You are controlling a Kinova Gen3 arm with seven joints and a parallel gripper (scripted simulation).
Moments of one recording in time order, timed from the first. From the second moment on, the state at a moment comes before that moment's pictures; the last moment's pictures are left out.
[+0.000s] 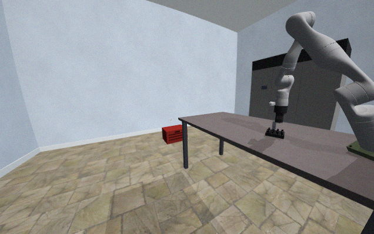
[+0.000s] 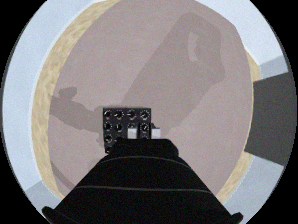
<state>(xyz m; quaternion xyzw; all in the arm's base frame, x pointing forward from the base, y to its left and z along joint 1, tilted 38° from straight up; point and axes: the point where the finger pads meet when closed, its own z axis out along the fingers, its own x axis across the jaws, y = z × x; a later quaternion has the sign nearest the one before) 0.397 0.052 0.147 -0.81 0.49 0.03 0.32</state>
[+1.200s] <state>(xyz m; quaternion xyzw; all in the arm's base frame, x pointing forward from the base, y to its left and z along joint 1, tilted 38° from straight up) 0.397 0.052 0.147 -0.81 0.49 0.03 0.32</state>
